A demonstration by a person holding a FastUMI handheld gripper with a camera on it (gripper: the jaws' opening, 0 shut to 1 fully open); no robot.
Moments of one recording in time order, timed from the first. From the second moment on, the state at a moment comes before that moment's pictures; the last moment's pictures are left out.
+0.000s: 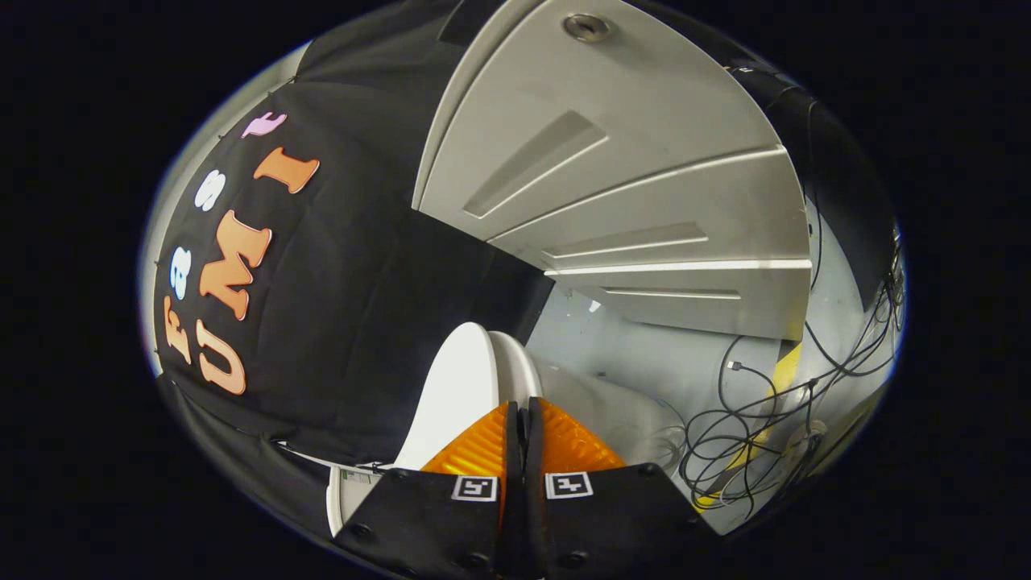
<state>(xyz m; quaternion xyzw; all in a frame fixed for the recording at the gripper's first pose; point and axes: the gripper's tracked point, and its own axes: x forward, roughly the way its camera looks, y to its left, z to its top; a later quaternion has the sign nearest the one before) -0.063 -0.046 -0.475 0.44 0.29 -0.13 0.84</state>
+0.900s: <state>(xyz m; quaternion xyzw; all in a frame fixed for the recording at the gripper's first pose) -0.024 0.007 -0.335 0.39 0.21 -0.11 0.89</state>
